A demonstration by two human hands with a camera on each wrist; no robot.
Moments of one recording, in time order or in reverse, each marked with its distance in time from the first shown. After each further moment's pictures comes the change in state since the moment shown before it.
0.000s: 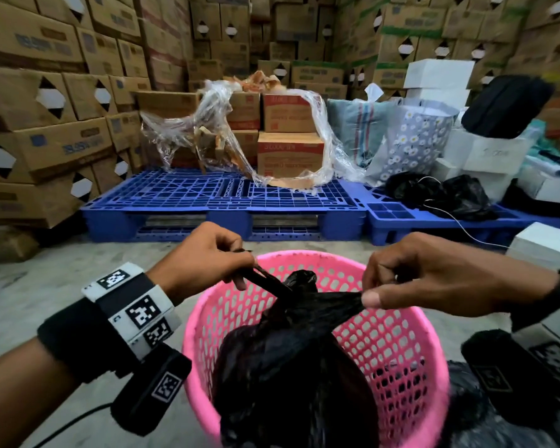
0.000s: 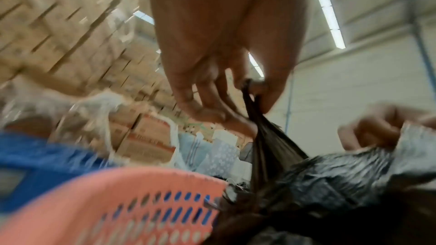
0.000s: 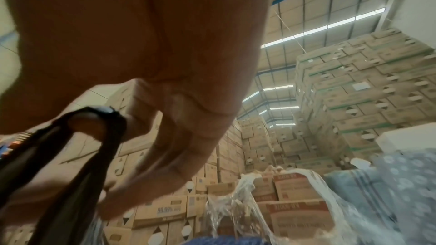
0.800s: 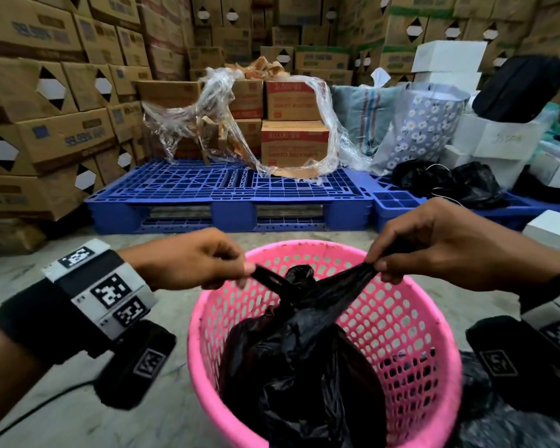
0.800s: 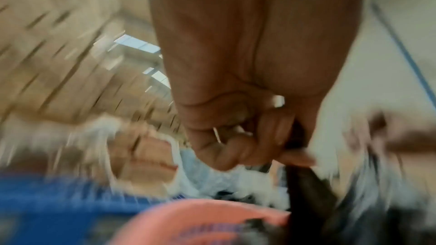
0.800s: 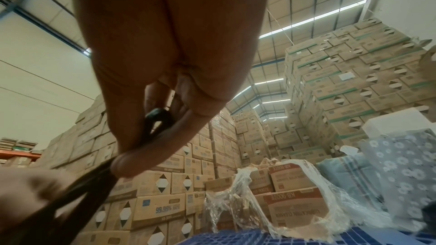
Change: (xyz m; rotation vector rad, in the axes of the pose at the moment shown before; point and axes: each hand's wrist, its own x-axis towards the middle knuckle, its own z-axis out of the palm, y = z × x) left_hand -0.004 -0.007 -0.023 0.228 -0.459 -0.026; right_hand 0.014 0.013 0.001 0.245 0.179 0.008
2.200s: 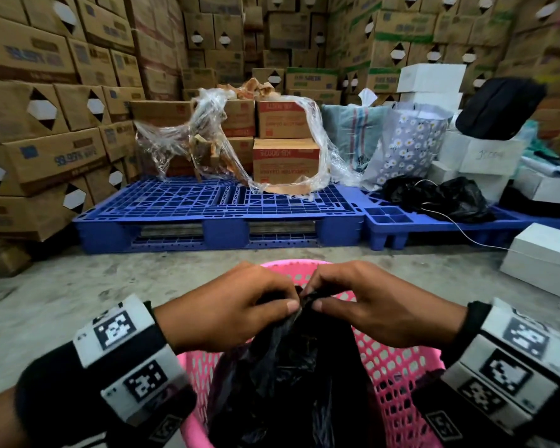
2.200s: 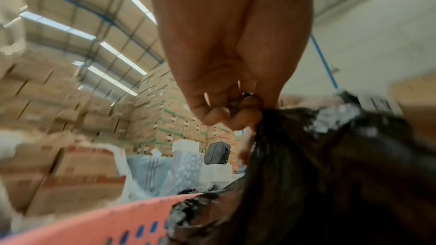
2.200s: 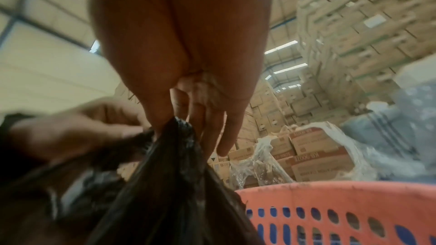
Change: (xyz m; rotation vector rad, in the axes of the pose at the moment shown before) left_hand 0.011 0.038 0.039 0.197 0.163 0.355; right_hand 0.025 0.015 0.051 -0.185 -0.030 -0.167
